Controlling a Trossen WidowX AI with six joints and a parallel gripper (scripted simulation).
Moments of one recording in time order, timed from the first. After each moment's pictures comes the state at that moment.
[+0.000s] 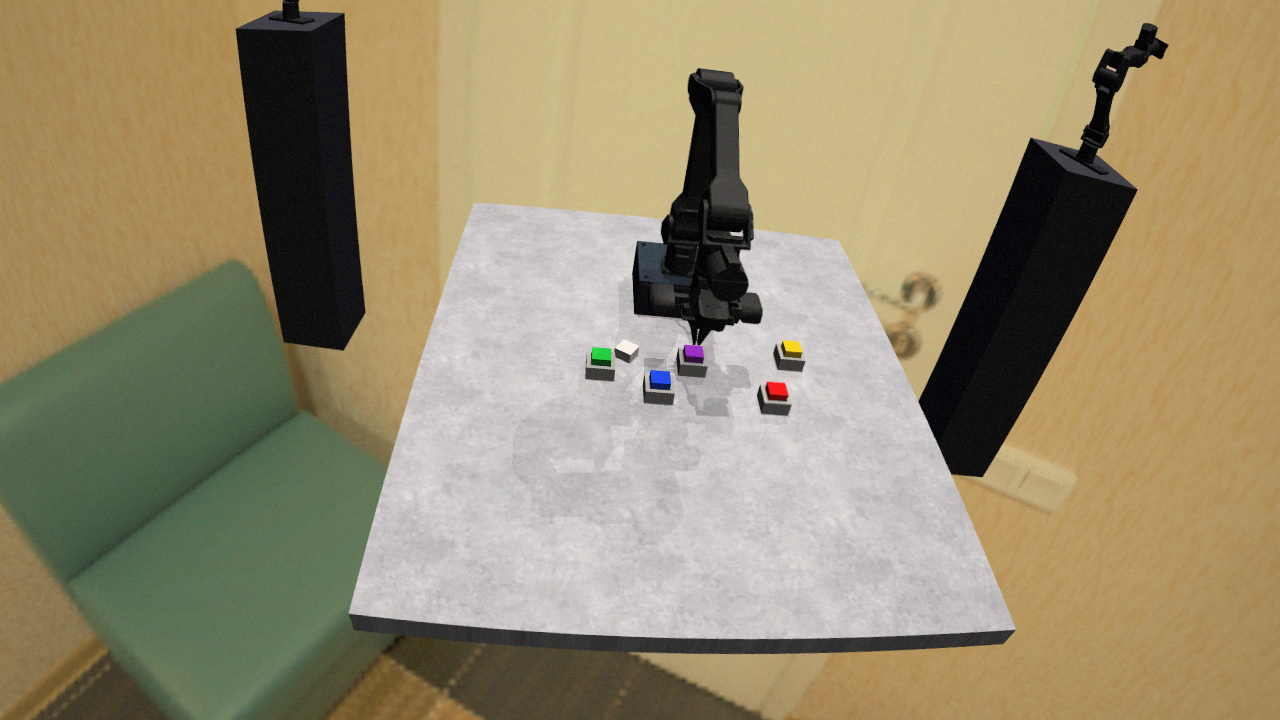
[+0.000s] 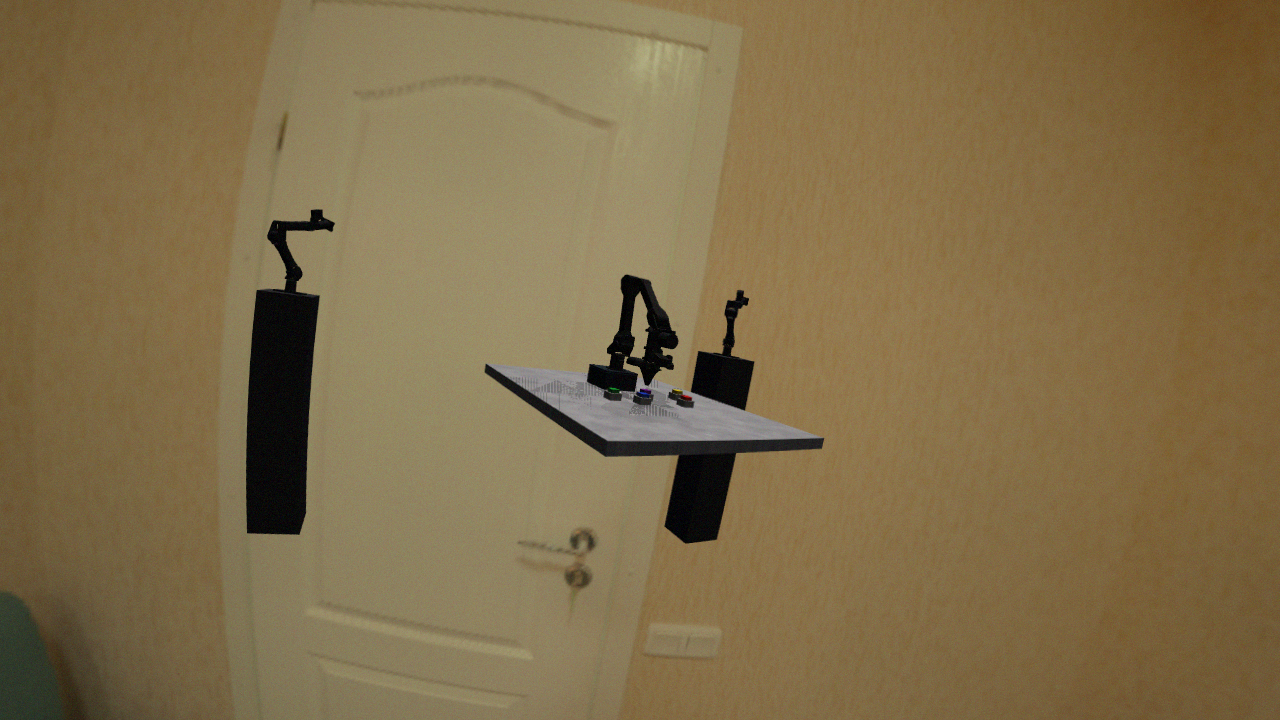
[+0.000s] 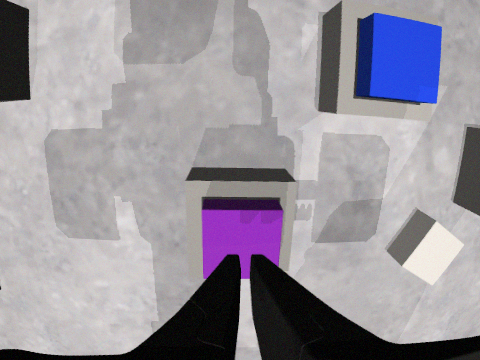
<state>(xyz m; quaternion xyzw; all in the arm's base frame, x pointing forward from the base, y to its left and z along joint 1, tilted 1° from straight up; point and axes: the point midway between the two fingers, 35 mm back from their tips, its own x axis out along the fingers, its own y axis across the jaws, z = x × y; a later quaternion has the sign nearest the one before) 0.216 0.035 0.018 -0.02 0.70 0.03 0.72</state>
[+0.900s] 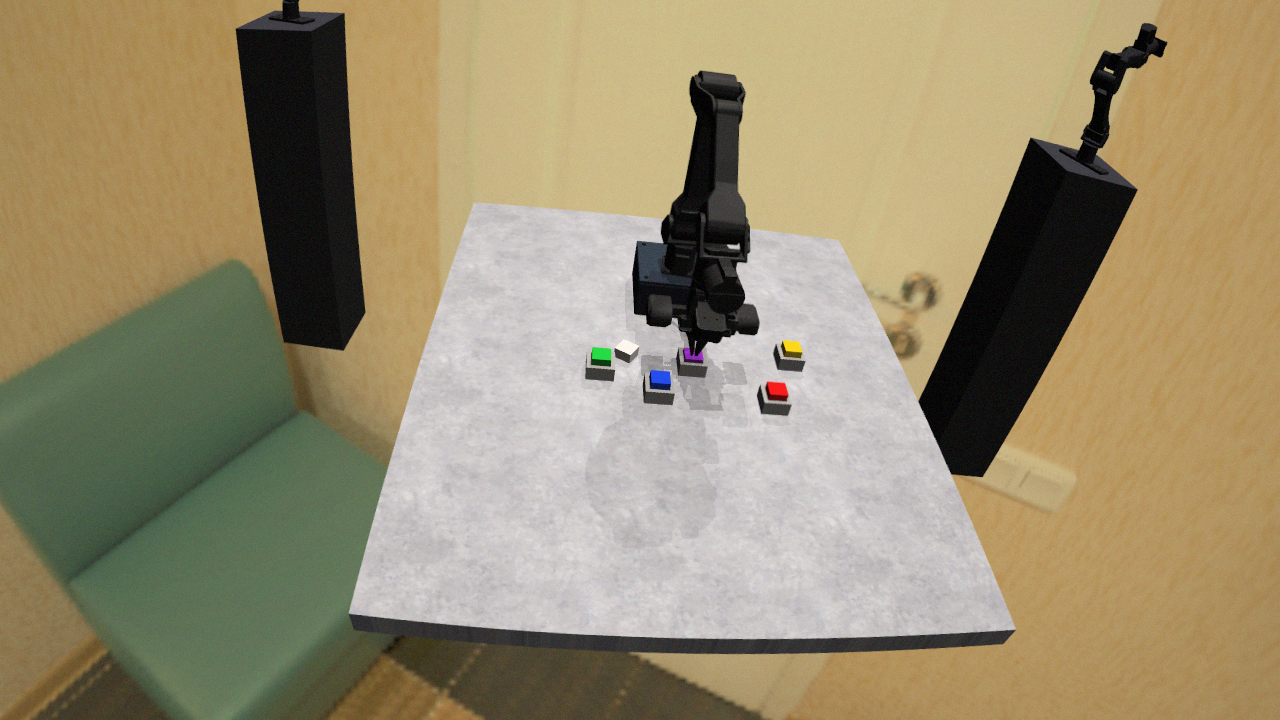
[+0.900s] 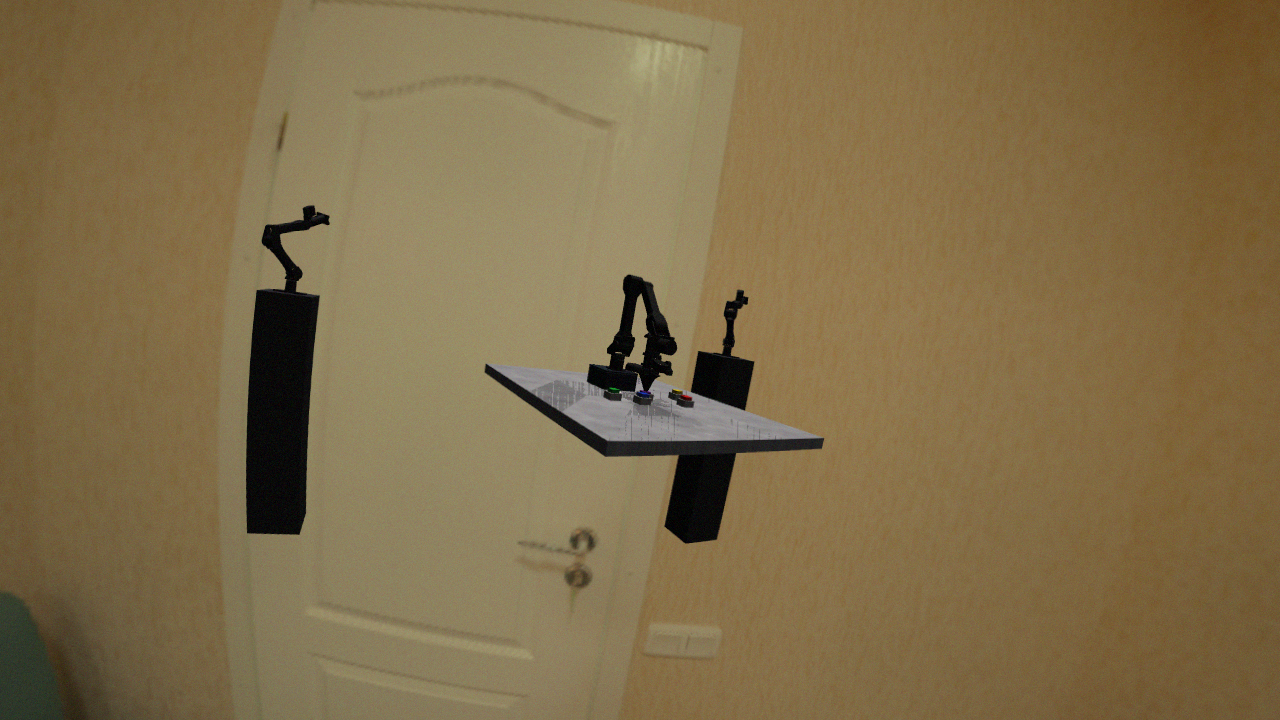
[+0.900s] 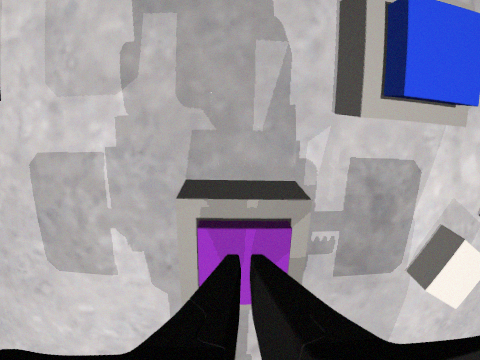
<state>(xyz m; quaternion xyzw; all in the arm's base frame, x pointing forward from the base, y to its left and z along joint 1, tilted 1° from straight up) 0.216 0.035 -0.005 -0.02 0.70 0.03 0.72</state>
